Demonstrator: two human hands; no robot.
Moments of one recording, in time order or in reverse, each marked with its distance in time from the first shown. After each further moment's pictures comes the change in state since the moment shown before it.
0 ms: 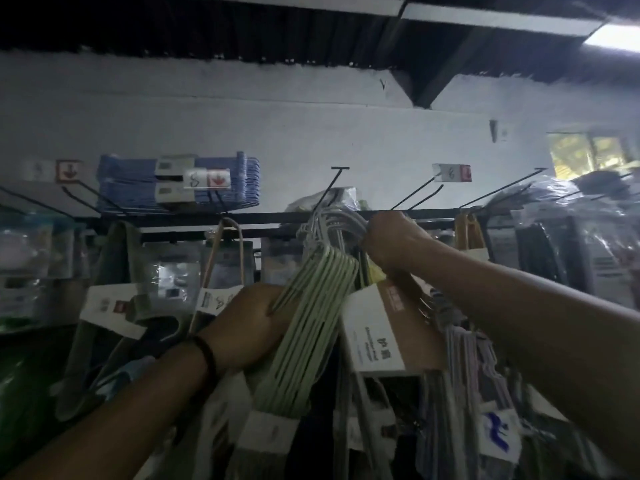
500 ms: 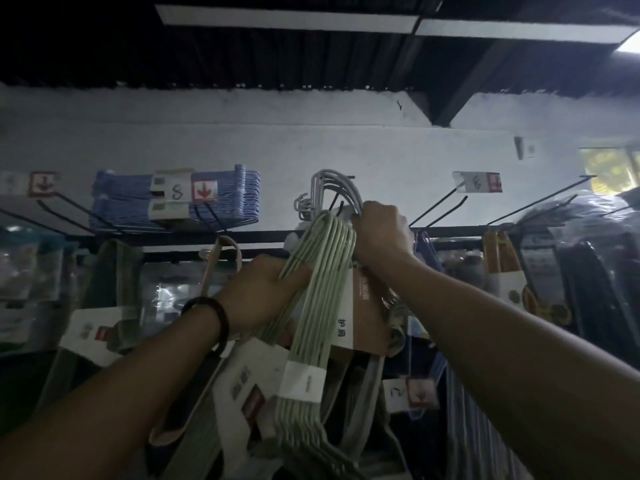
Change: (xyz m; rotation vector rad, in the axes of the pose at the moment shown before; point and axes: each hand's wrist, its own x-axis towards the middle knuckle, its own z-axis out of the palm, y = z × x) left_hand 0.101 -0.011 0.000 0.097 0.178 -0.017; right_hand 0.084 -0.005 0.044 0.314 0.381 0.145
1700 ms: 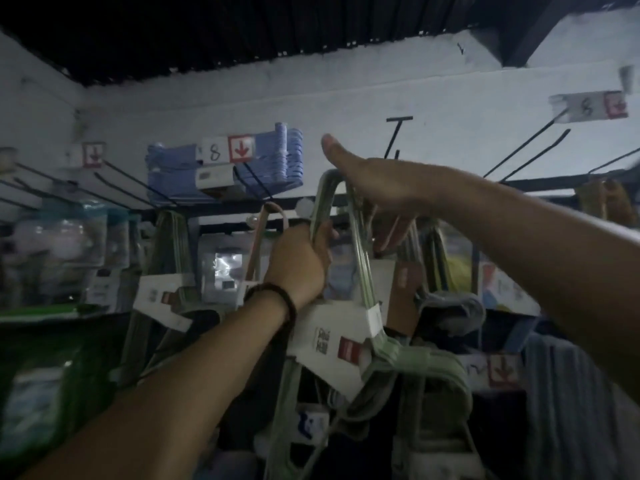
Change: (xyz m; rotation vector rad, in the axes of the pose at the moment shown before) left_hand 0.019 -0.049 0.031 0.025 0.354 -0.144; right_hand -0.019 -0.053 -0.018 0.420 -0.783 -0.071
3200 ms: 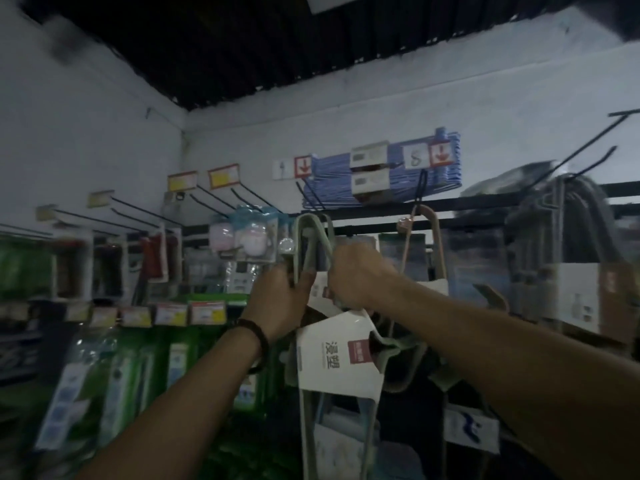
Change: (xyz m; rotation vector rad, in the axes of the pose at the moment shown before) left_hand -0.058 -0.144 -0.284 0.312 0.015 -0.180; right_hand 0.041 -0.164 0.286 -0.462 0.063 -0.288
